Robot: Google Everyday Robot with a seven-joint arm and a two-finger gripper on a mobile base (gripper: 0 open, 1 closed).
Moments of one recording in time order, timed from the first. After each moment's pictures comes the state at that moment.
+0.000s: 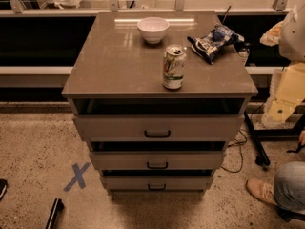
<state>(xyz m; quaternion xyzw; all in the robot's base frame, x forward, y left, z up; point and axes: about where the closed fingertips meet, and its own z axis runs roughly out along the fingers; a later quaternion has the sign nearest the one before) 0.438 -0.217 0.976 -0.60 0.78 -0.03 0.16</state>
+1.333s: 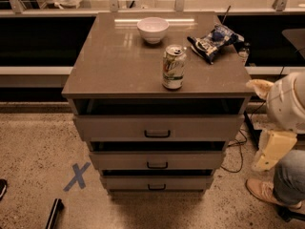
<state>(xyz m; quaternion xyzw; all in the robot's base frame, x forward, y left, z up) 0.423 -0.222 0.870 -0.65 0.73 -0.04 0.22</state>
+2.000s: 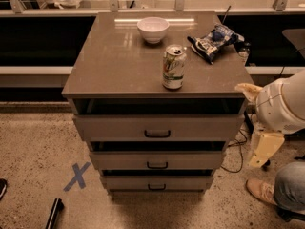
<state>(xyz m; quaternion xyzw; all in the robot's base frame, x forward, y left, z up) 0.438 -0.218 0.844 -0.68 0.70 -0.02 0.23</state>
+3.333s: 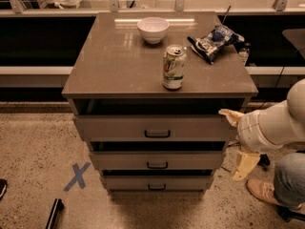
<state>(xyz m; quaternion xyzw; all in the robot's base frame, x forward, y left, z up) 0.453 -0.208 0.743 -0.70 0.67 0.03 0.25</state>
